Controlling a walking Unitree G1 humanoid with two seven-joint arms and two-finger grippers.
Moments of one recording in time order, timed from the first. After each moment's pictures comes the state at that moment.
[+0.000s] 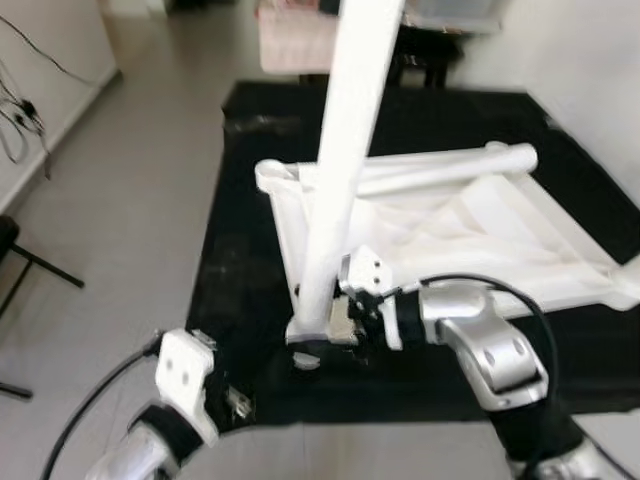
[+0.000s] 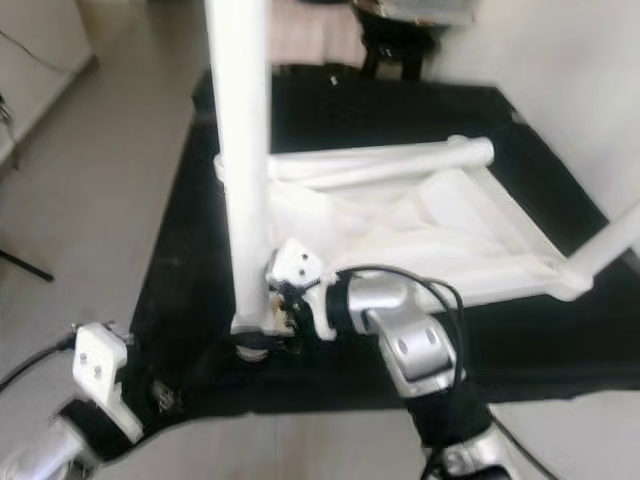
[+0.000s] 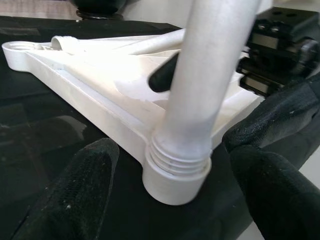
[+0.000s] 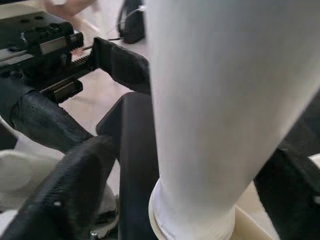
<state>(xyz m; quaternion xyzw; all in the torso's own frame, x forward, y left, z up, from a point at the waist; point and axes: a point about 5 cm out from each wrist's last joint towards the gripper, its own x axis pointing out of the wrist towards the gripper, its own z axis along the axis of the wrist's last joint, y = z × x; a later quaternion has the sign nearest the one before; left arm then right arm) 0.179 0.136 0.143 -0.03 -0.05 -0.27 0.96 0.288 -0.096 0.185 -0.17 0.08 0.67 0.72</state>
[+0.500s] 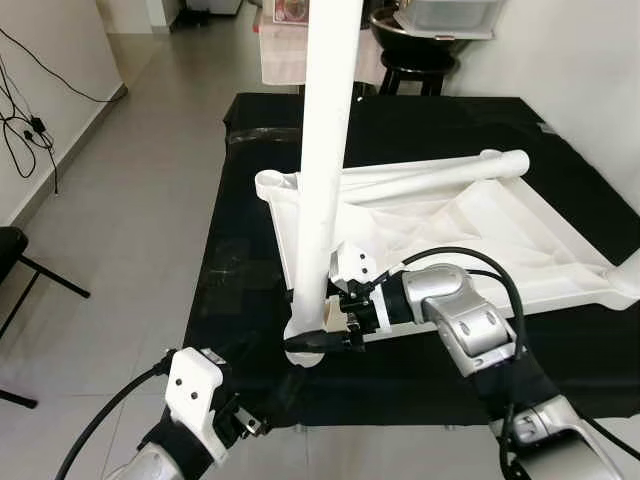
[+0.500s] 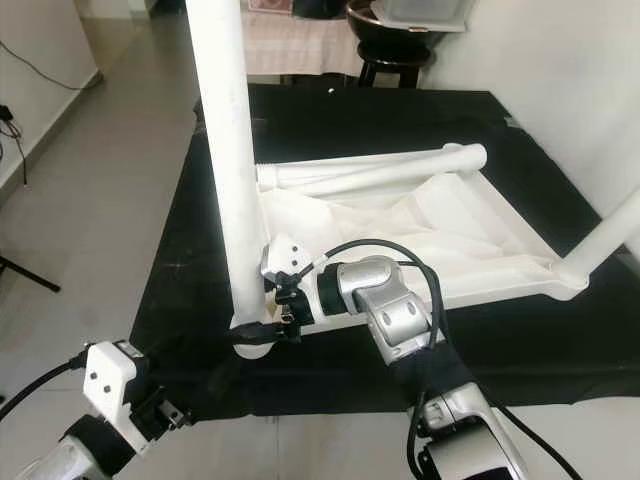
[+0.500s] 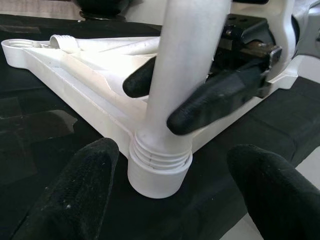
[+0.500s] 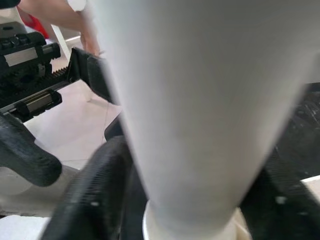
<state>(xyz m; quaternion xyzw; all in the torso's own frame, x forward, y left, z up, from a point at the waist) 0.174 0.133 0.142 -0.05 -0.04 -0.27 0.96 0.316 -0.088 0.180 -0.14 0.08 0.69 0.71</state>
